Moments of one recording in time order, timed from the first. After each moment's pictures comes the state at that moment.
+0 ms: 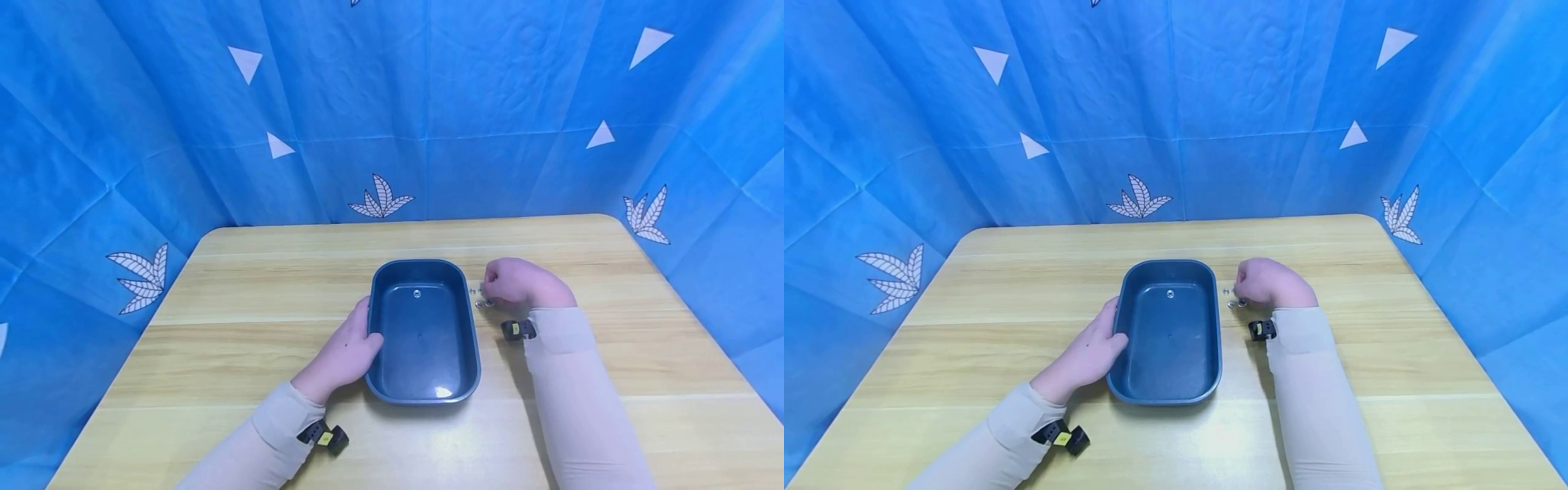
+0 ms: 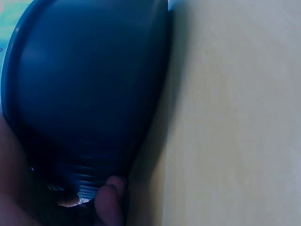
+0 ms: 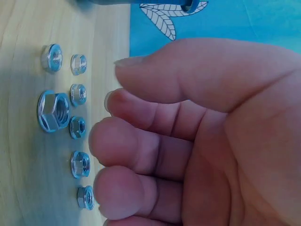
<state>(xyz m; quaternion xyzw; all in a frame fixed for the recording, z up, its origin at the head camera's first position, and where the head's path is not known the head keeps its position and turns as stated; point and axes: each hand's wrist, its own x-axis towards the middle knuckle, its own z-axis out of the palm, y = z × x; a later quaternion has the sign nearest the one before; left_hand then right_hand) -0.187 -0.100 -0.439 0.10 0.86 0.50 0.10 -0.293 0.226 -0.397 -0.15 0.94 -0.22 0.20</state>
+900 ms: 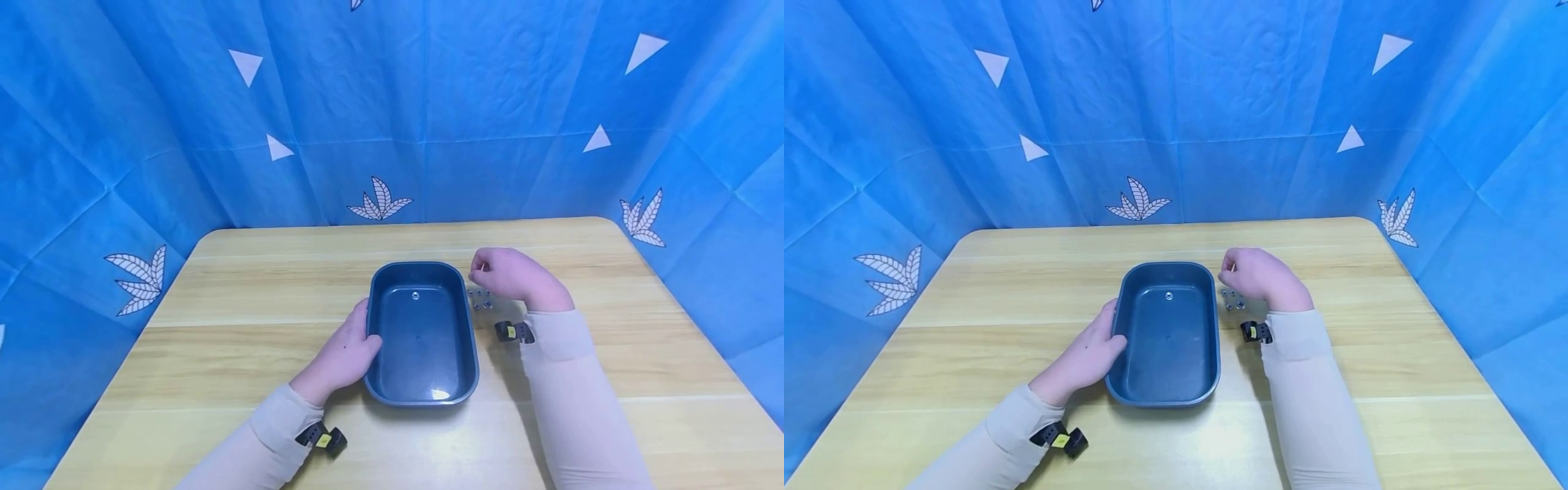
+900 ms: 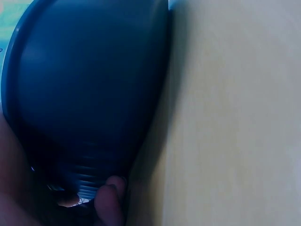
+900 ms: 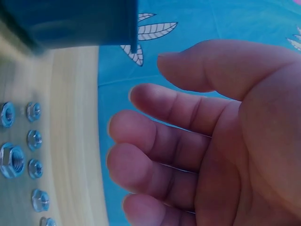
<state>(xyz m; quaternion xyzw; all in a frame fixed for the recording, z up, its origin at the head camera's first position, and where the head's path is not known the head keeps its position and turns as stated) -0.187 -0.101 -0.441 0.09 0.87 0.48 0.09 -0.285 0.208 -0.375 -0.18 0.95 -0.23 0.10</state>
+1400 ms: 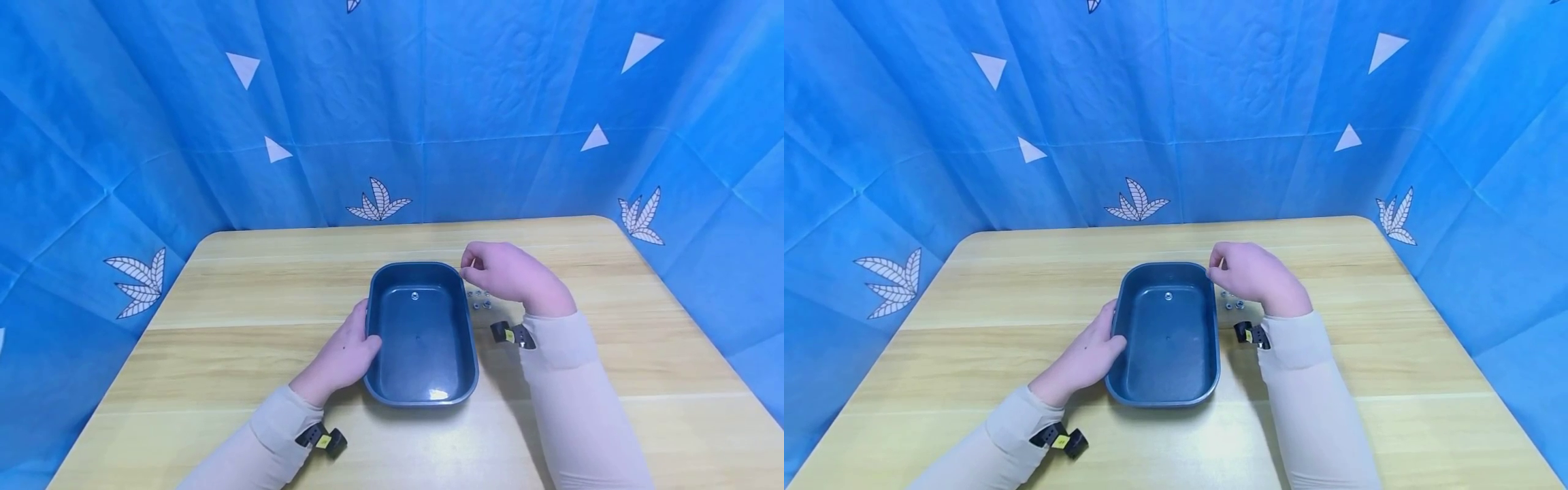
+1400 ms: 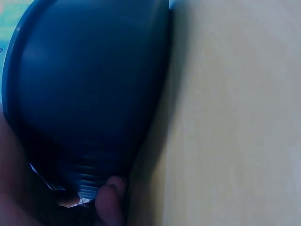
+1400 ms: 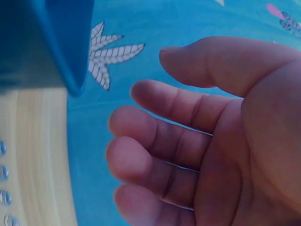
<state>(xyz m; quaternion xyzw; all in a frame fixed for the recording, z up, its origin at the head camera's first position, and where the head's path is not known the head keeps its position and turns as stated) -0.188 -0.100 -0.442 0.09 0.87 0.48 0.10 -0.269 0.195 -0.350 -0.20 0.95 -0.24 0.07</state>
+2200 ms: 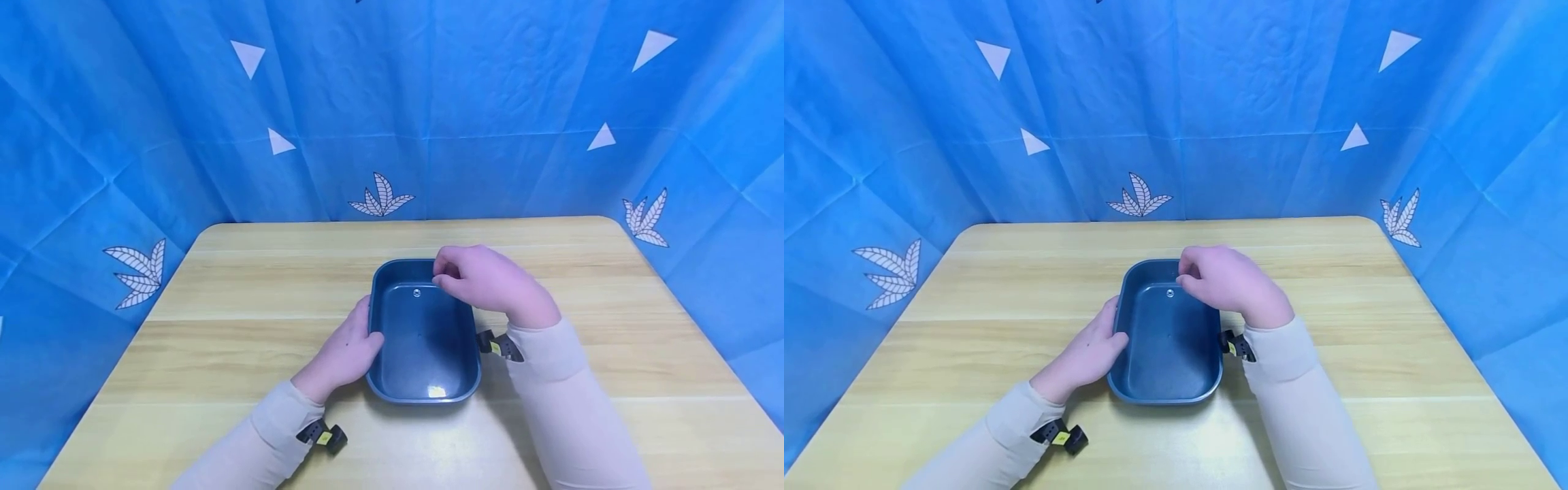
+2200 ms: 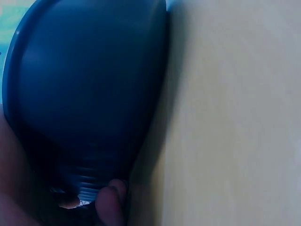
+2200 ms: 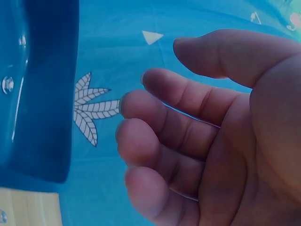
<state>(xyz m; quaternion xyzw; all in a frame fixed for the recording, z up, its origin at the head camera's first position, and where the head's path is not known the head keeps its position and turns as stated) -0.187 -0.100 -0.440 0.10 0.86 0.49 0.09 -0.251 0.153 -0.338 -0.28 0.93 -0.24 0.05</state>
